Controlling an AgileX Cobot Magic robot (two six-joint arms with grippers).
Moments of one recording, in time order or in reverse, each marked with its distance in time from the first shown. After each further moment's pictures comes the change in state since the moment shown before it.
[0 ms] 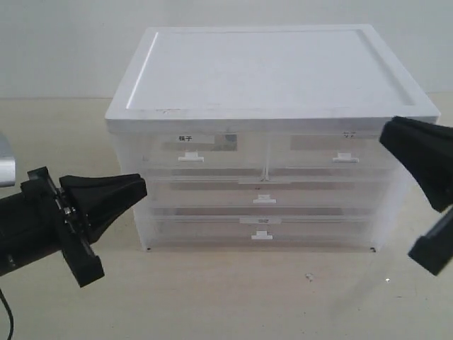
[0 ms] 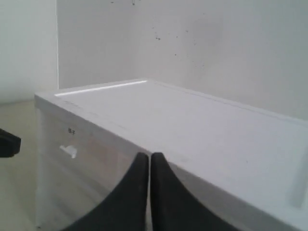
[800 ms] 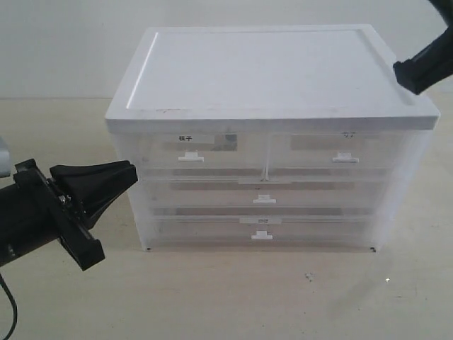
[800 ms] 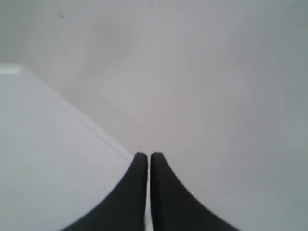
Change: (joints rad) left arm -0.002 0.000 0.000 -0.097 -0.002 0.054; right arm 0.265 0.091 -0.506 0.771 0.670 -1.118
